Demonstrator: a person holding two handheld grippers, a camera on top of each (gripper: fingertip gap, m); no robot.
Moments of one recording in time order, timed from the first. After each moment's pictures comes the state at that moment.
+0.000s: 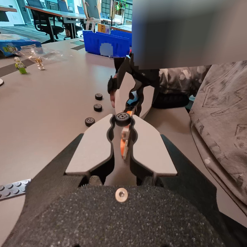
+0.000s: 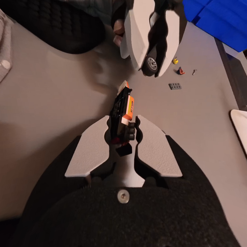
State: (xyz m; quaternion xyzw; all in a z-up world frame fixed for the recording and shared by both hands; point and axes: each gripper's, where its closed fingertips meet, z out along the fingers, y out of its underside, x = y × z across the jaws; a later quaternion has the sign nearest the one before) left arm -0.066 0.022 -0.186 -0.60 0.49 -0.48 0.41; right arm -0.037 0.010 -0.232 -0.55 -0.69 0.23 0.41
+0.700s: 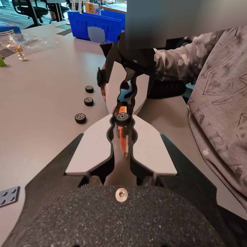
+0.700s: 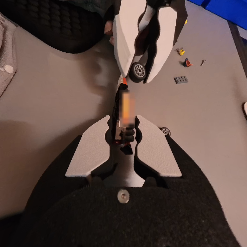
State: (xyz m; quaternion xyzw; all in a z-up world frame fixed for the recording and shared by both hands) left arm -0.058 0.008 -0.198 -0.60 0.53 -0.47 0.38; right arm -0.036 0.009 -0.236 -0.57 -0.69 0.24 0.37
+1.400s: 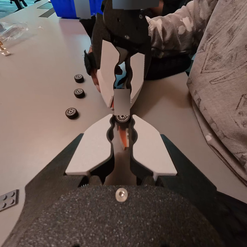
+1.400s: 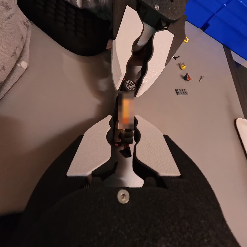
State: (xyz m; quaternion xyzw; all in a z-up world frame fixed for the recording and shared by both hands) left arm -0.056 -0.007 -0.218 -0.59 0.60 -0.40 0.36; right arm -0.039 -0.001 -0.233 -0.53 -0.71 0.24 0.40
